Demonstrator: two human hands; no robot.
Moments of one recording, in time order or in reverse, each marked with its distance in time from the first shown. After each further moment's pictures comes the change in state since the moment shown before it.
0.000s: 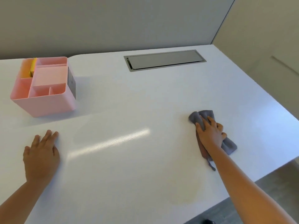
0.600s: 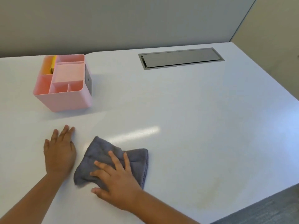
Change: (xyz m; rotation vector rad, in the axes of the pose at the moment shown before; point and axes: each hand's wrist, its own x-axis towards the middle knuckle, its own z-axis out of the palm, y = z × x) left_hand 0.000 0.014 -0.007 0.000 0.009 -0.023; right_hand -0.230 -0.206 0.043 0.202 -0.440 -1.140
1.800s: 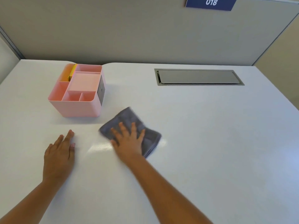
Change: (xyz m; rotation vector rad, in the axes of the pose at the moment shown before) left_hand 0.002 0.001 -0.004 -0.107 0.023 -0.126; right_hand 0.122 0.078 -0.057 -0.107 -0.005 0.290
